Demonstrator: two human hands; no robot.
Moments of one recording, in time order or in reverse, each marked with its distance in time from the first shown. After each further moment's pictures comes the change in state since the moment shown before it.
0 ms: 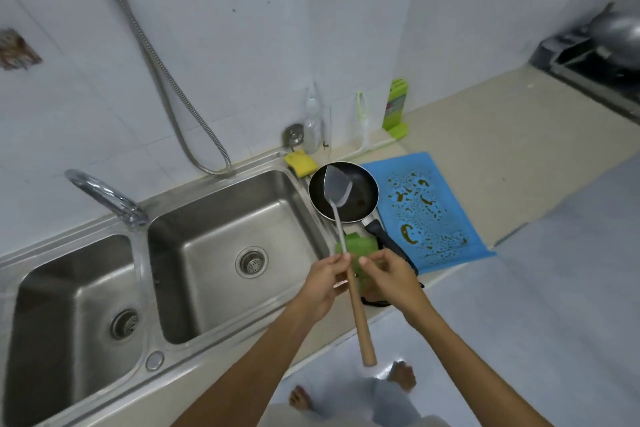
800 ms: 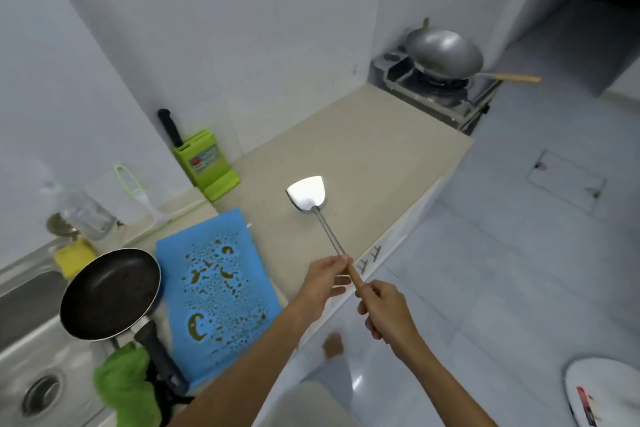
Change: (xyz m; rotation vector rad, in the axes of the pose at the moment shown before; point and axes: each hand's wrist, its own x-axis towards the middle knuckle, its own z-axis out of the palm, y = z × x) left_hand 0.204 -0.055 0.476 0.363 -0.145 -0.015; right_hand 0.098 0.113 -0.448 0.116 0.239 0.202
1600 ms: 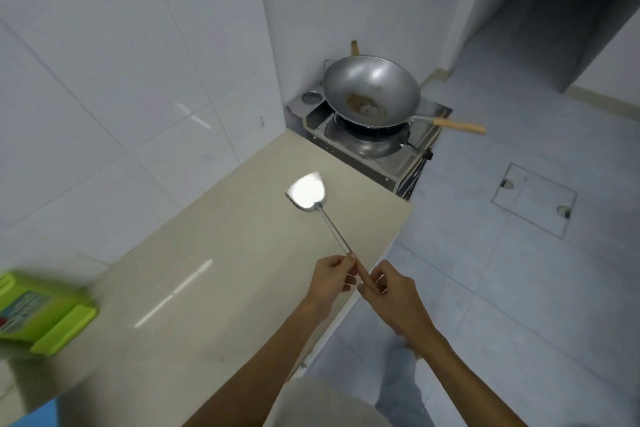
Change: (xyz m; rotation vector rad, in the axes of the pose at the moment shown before) left_hand 0.351 0.197 0.304 0.177 0.001 0.037; right_hand 0.381 -0.097 -0.323 -0.260 0.087 -0.260
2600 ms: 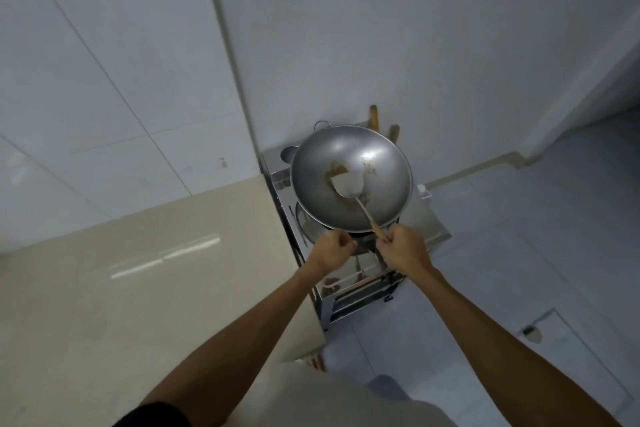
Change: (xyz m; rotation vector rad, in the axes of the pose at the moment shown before) left_hand 0.346 0.244 0.230 0.501 0.316 0.145; right_hand 0.503 0.021 -0.310 -0.434 -0.169 -0.202
